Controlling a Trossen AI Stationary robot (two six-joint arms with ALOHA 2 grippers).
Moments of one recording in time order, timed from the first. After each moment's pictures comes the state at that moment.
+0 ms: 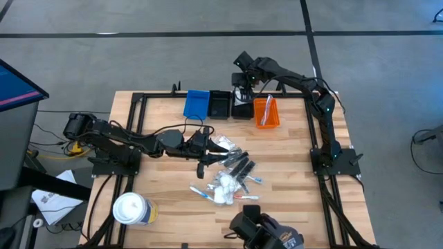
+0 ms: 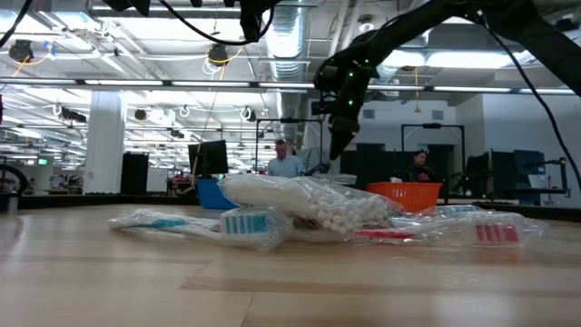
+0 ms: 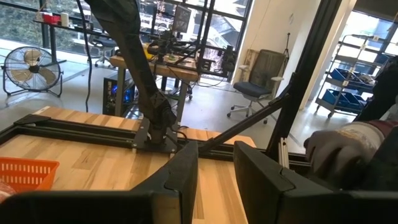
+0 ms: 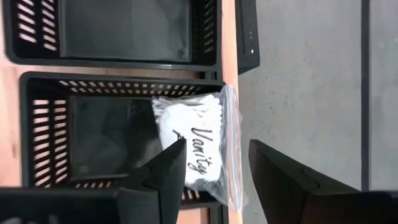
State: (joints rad) left arm -0.13 1.41 0.81 0.61 -0.06 -0.19; right arm -0.69 2.11 1.90 -0.94 0.03 -0.69
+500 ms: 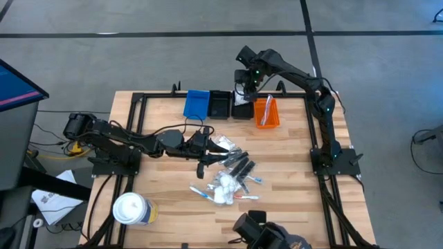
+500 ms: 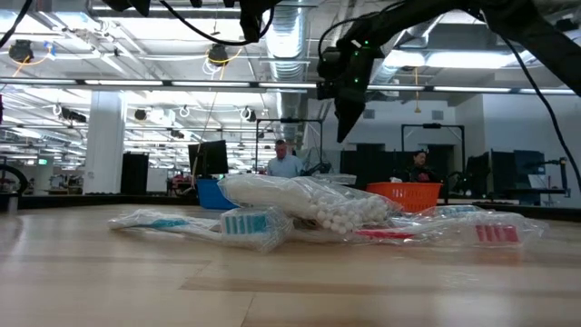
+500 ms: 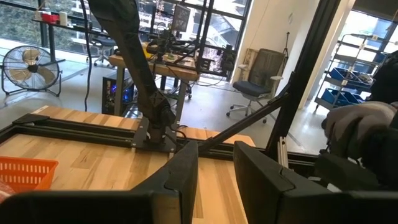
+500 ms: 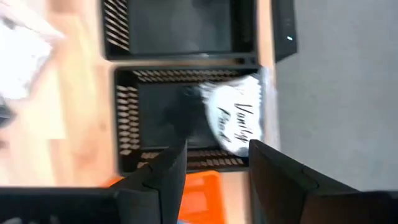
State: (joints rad) left arm -0.13 1.41 0.81 0.61 -0.06 -0.19; right arm -0.69 2.11 2.08 -1.24 -0.09 -0.61
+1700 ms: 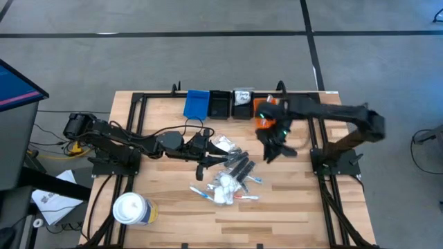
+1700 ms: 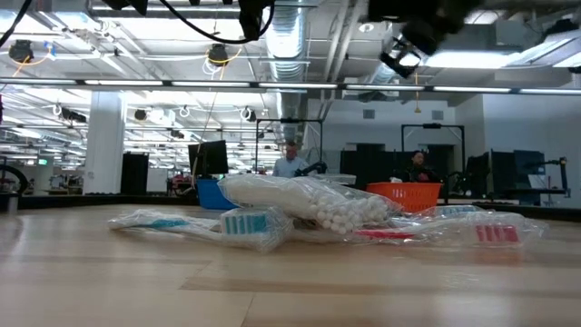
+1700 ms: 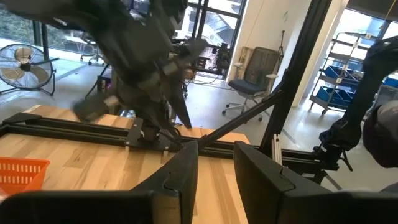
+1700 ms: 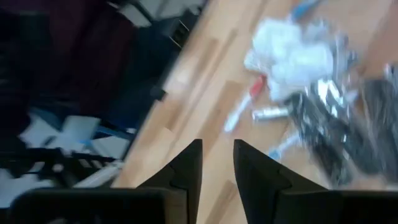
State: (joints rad) left arm -0.15 1.41 0.81 0.61 -0.05 -0.19; right arm -0.22 1.43 1.25 -1.13 -0.80 -0.50
